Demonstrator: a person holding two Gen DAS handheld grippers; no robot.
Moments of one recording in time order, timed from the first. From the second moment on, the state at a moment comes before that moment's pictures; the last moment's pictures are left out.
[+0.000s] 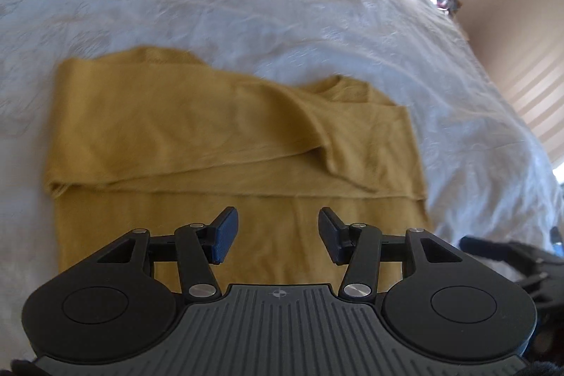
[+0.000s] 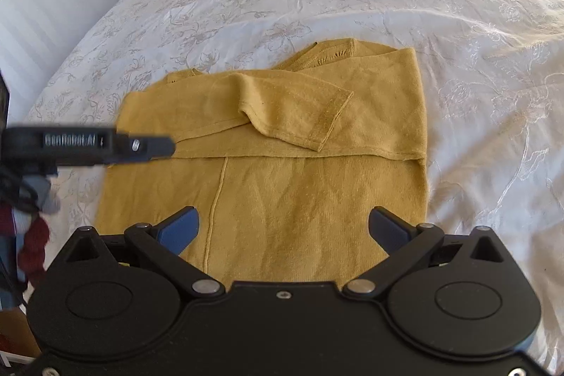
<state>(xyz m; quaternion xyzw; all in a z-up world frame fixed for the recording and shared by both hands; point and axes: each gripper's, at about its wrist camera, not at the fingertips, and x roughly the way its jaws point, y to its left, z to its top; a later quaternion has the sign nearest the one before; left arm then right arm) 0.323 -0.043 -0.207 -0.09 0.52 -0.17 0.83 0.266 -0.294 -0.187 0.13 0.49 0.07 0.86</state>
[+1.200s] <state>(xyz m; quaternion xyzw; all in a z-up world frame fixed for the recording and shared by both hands) 0.359 0.030 -0.262 -0.06 0.51 0.01 0.86 0.386 -0.320 -0.178 0.27 0.45 0.11 0.84</state>
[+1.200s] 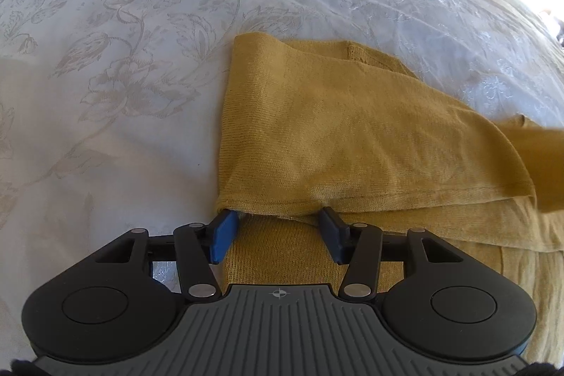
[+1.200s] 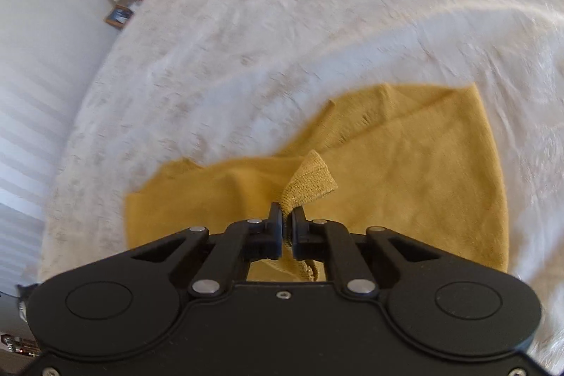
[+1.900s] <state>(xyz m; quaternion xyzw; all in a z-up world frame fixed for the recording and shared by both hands) 0.350 0.019 -0.257 0.01 0.51 -0.01 0.86 0.365 -0.370 -0.146 0.24 0.44 0.04 0.86</state>
